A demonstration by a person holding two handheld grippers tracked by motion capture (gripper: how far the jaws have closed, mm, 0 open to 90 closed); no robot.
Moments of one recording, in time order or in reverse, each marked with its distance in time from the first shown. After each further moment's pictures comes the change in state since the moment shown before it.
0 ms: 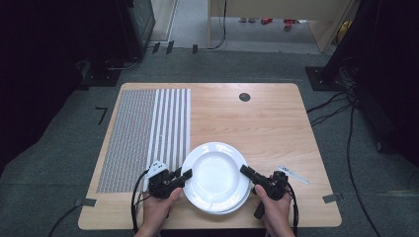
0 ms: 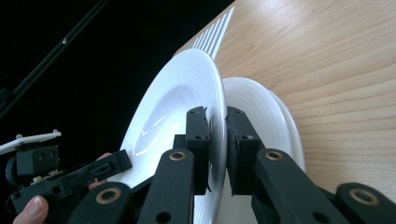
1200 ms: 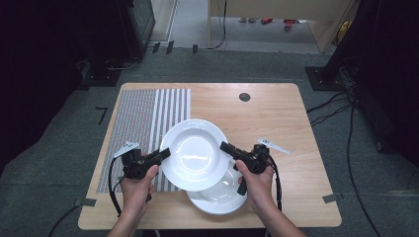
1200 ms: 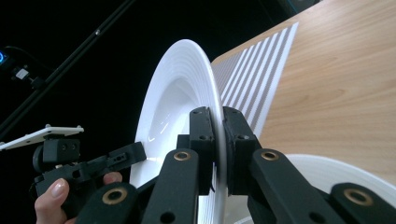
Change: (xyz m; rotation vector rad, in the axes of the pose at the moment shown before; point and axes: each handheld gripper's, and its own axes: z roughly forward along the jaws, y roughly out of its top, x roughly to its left) left arm 0.040 0.065 -0.041 -0.091 0.044 -0.149; right arm 0.064 0.049 0.063 0.053 0.106 -0.080
